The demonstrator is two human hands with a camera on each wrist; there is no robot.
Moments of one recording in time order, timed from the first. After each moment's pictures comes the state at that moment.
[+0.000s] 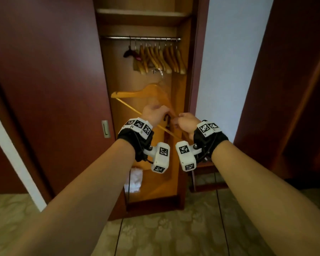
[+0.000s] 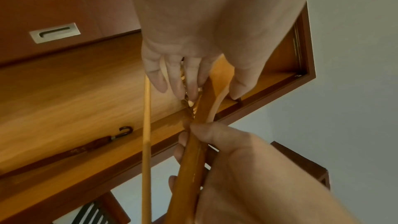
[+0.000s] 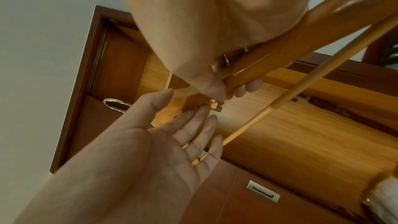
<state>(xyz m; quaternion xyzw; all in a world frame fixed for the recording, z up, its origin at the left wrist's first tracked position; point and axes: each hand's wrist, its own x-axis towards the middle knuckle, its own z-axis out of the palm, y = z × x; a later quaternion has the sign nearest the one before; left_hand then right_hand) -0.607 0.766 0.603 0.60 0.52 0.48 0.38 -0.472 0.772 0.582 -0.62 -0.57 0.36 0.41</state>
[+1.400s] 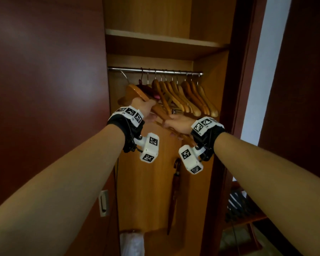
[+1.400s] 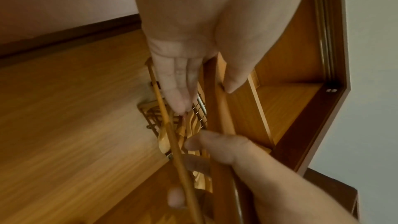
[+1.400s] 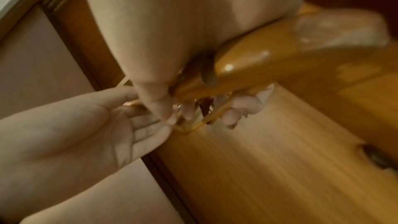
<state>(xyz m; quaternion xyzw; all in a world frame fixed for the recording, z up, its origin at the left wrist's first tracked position) -0.758 1.199 0.714 0.60 0.43 0.53 0.41 -0.610 1.165 0.689 -0.62 -0.66 0.26 0.32</state>
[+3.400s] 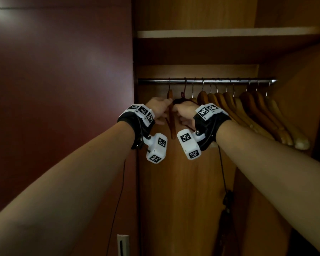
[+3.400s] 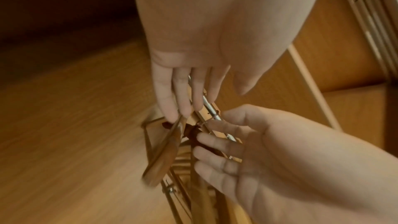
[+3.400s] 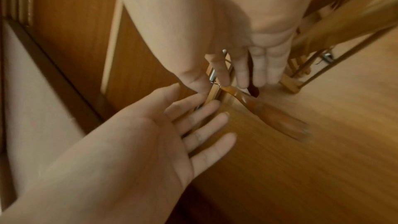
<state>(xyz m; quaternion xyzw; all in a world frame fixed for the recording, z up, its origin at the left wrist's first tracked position) -0.798 1.365 0.765 0.61 0.53 0.49 0.33 -0.684 1.402 0.763 -0.57 -0.64 0.29 0.42</state>
